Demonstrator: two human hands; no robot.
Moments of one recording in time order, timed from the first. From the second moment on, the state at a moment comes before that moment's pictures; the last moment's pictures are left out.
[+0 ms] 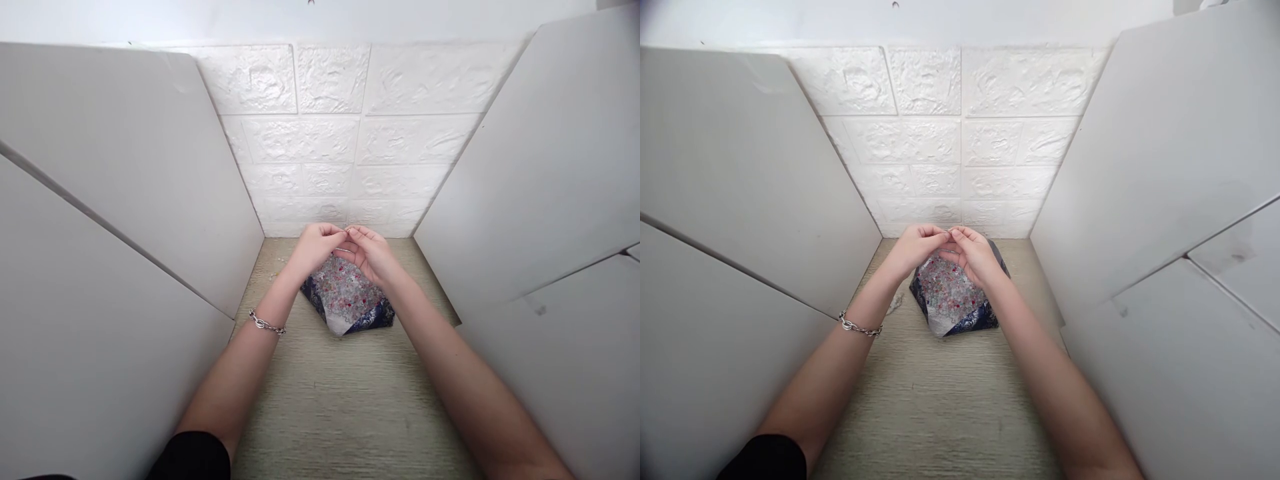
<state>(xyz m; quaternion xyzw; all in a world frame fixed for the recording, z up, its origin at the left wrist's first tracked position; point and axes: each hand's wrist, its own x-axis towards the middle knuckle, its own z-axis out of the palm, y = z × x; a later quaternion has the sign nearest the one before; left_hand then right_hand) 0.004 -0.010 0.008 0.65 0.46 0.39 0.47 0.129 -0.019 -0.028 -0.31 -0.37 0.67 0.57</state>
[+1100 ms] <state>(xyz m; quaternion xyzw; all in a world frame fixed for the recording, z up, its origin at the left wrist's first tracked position) -0.004 -0.008 0.007 0.58 0.45 0.36 0.57 0.132 -0.020 -0.030 -0.39 -0.54 0.48 0.57</state>
